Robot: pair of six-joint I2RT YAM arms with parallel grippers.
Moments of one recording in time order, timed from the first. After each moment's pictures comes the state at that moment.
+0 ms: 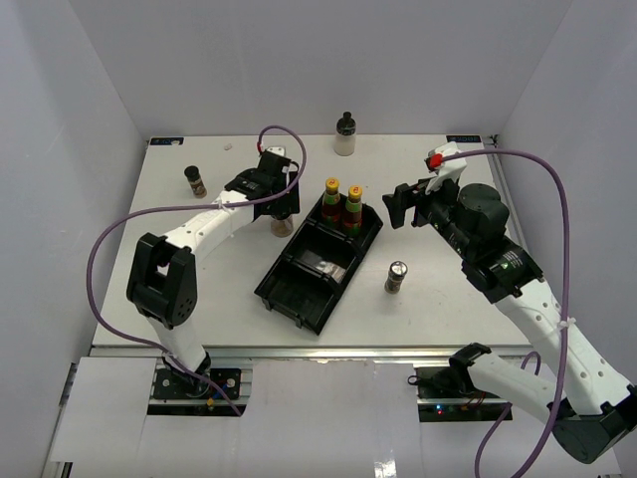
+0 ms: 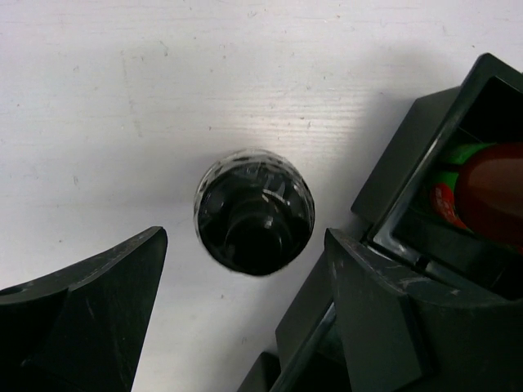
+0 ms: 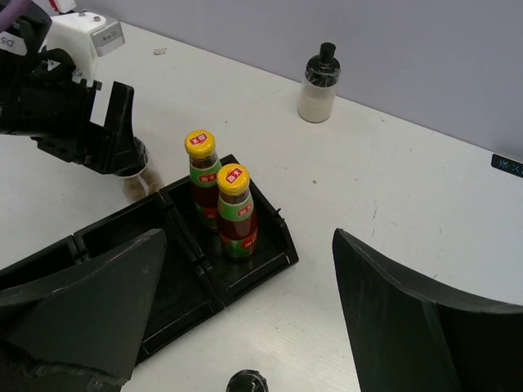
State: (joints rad) left arm -0.49 1.76 1.41 -0.49 -0.30 -0.36; right arm 0.57 0.92 1.06 -0.27 0.07 -0.01
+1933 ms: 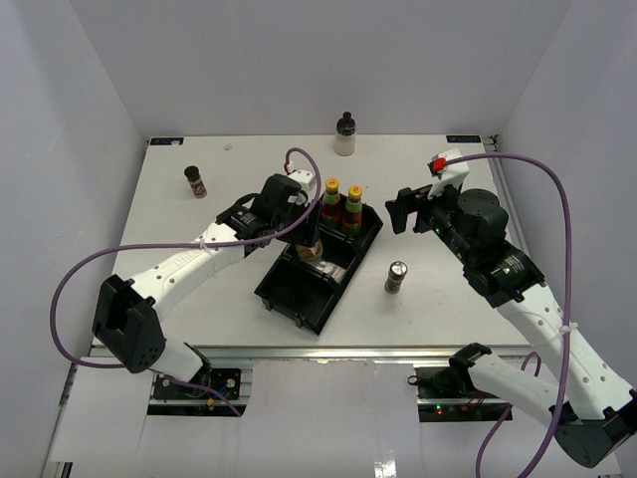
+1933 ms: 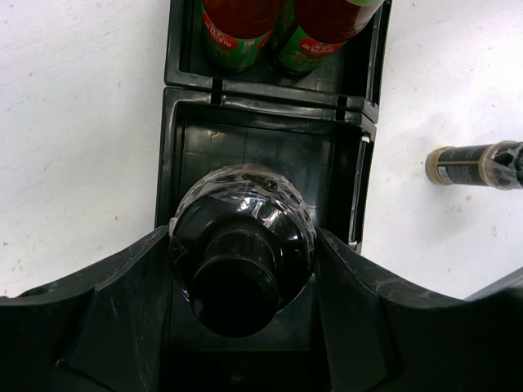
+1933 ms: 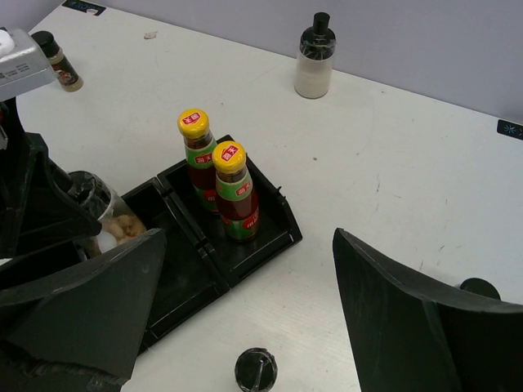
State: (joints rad) left arm -0.68 1.46 1.24 -0.53 -0.07 -0.28; right arm 0.57 0.89 1.04 -0.32 0.10 0.05
